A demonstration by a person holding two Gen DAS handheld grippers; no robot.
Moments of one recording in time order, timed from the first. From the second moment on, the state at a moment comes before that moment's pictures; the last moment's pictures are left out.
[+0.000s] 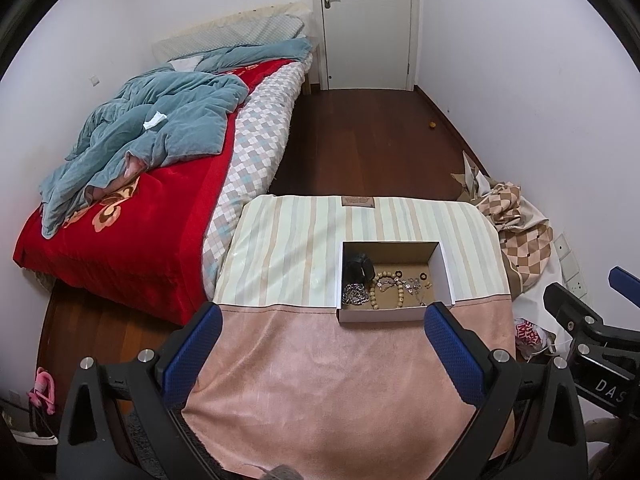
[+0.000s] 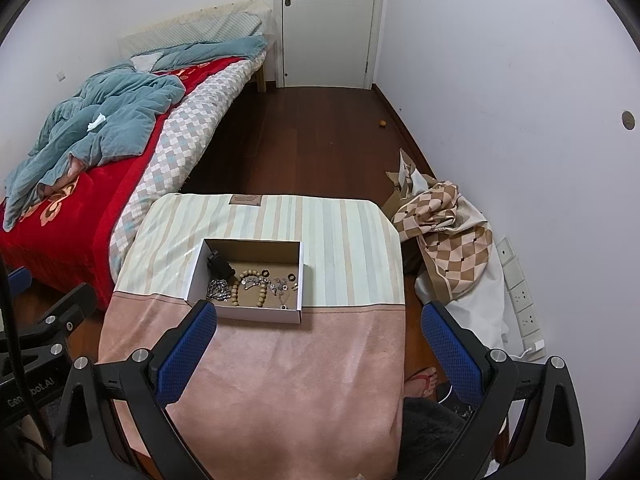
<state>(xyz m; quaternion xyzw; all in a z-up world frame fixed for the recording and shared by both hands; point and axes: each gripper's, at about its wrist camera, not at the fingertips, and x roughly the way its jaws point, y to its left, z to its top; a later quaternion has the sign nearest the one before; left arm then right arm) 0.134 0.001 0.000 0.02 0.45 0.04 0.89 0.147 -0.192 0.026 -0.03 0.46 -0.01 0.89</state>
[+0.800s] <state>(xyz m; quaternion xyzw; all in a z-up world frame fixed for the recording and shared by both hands) 0.134 0.000 0.003 0.01 0.45 0.04 0.89 0.149 -0.190 0.028 -0.04 0.46 -0.01 0.89</state>
